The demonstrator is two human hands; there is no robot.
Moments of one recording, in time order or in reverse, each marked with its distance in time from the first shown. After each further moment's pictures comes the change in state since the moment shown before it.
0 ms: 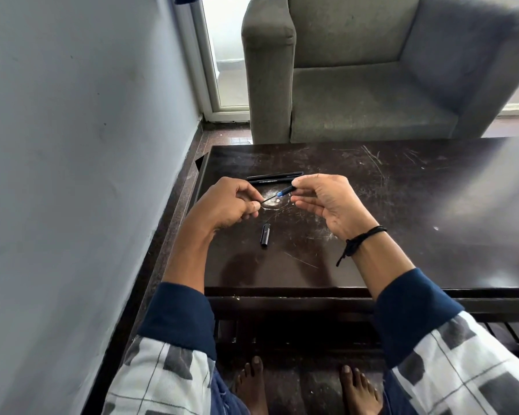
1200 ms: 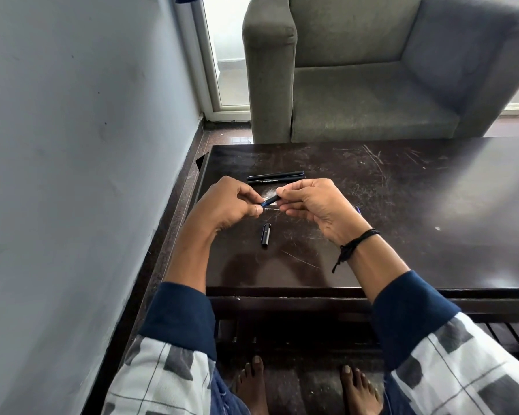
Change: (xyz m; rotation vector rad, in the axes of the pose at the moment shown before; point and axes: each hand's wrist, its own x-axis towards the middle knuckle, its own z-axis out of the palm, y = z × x) left_hand 0.005 -0.004 0.002 0.044 0.032 0.004; right_hand 0.000 0.010 0.008 -0.140 -0.177 -0.027
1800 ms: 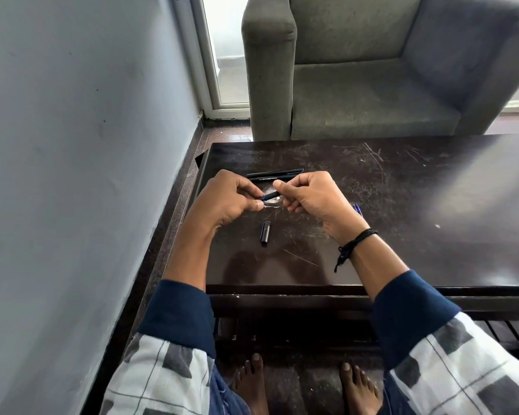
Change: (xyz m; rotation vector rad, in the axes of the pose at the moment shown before) left_hand 0.001 0.003 0.000 -0.001 0.053 0.023; right_hand 0.002 0.003 0.000 -0.290 0.047 -0.187
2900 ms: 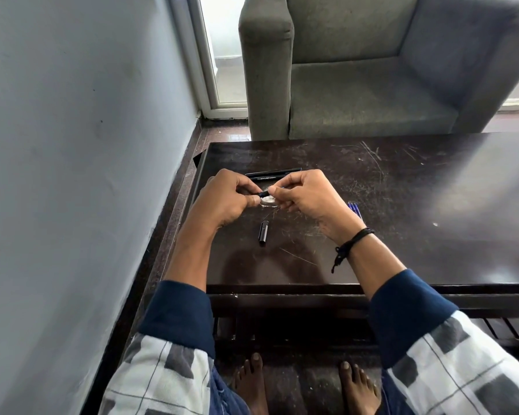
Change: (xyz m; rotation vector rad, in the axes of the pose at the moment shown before) left_hand 0.007 -0.004 0.005 0.105 0.064 0.045; right_hand 0.000 -0.002 0.002 0.003 -0.057 -0.024
